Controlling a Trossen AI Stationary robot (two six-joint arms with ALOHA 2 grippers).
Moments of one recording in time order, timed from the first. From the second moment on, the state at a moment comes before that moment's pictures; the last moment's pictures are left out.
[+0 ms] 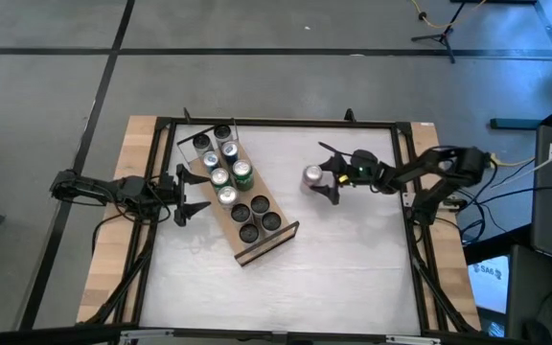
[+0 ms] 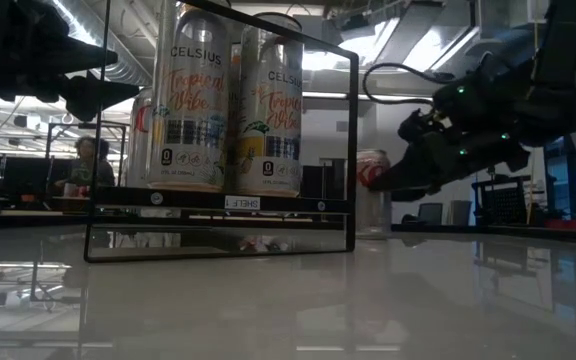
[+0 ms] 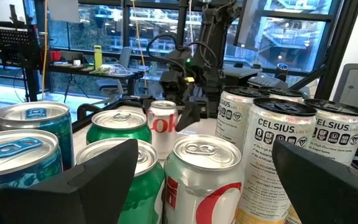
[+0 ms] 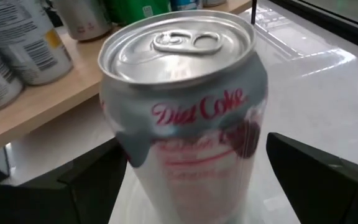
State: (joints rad) left arm -0.18 0.00 0.01 0.06 -0.35 -0.09; right arm -0.44 1.59 0.29 0.94 -0.34 0.02
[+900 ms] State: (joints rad) left arm -0.18 0.00 0.01 0.06 -0.35 -0.09; right arm -0.44 1.62 0.35 0.89 -0.32 0.04
